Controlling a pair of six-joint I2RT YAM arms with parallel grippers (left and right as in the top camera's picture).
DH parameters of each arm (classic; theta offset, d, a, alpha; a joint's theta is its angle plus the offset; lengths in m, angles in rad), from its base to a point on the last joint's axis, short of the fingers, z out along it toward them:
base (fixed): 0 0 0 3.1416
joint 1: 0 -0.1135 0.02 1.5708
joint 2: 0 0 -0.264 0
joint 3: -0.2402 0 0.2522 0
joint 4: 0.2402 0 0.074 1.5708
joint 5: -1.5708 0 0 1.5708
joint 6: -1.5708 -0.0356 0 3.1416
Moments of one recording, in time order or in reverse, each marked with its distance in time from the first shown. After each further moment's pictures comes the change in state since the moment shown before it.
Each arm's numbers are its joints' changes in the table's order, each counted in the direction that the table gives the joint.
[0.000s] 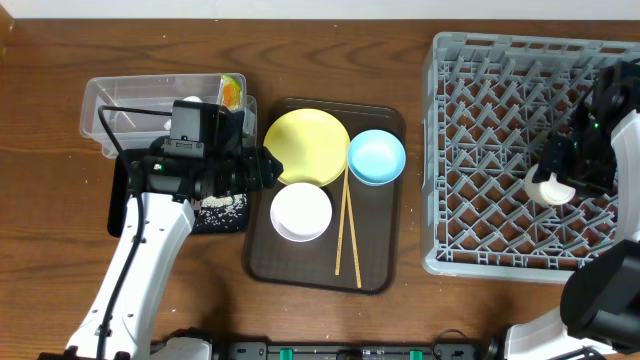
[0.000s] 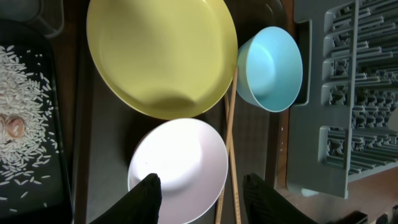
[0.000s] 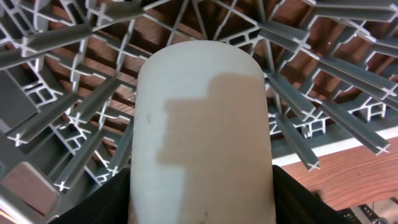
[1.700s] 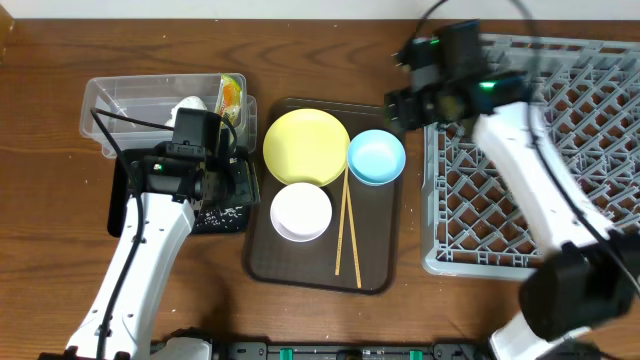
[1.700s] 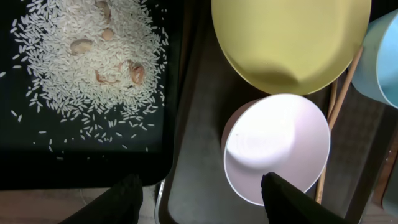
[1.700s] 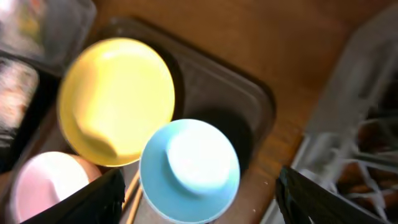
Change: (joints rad) left arm 0.000 0.000 0.000 0.172 0.313 -0.007; right arm -0.612 0.053 -0.031 -0.597 0.240 0.124
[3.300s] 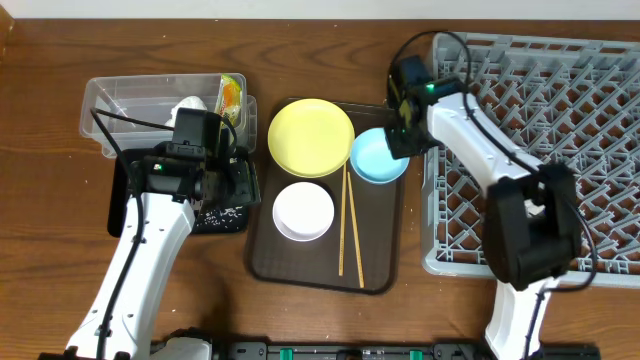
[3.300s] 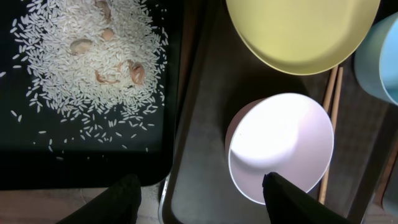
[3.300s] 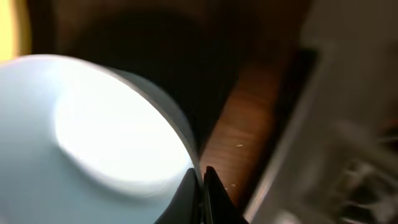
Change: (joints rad) left arm 0.000 0.000 0.000 0.000 0.000 0.000; right arm -0.026 0.248 0.000 0.103 -0.263 -0.103
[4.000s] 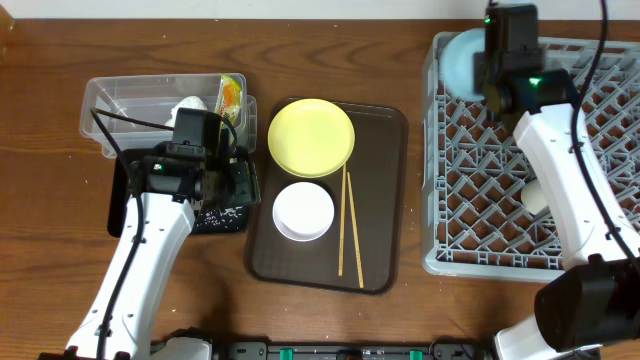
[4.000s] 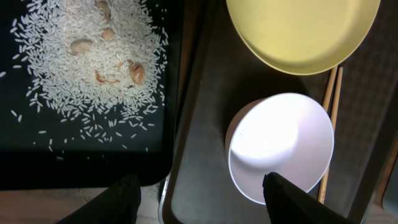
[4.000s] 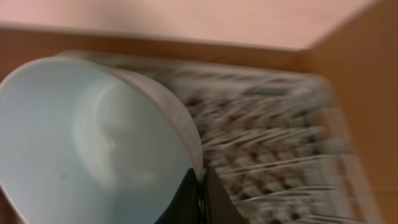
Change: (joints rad) left arm 0.000 0.000 0.000 0.000 0.000 0.000; right arm 0.190 -0.325 -0.001 -0.297 -0.523 0.114
